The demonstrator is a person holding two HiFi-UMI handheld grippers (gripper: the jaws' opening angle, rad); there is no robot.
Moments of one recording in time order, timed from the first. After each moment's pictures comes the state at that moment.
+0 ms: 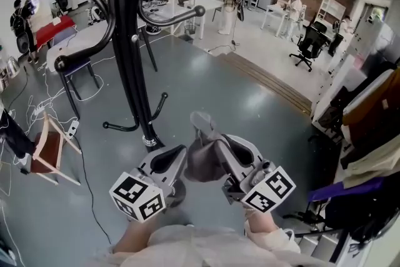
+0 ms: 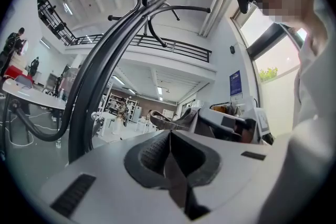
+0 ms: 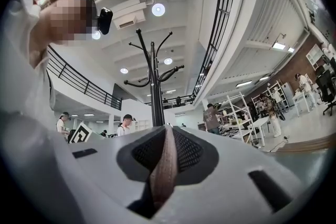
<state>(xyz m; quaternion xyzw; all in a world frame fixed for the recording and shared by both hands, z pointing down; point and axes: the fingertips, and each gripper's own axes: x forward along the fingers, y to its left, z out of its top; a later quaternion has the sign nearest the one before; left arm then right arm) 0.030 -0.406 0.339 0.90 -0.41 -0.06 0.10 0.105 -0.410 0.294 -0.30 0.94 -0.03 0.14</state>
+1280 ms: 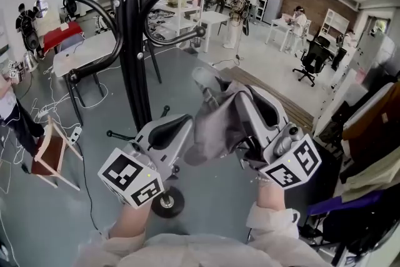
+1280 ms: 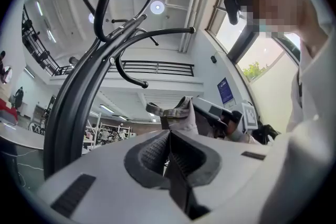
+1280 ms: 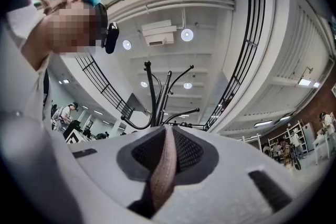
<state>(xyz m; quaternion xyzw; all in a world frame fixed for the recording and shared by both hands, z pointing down) 0.040 -0.428 0.204 0.91 -0.40 -0.12 -0.05 0.124 -0.433 0.128 -0.26 0.93 0.15 0.23</state>
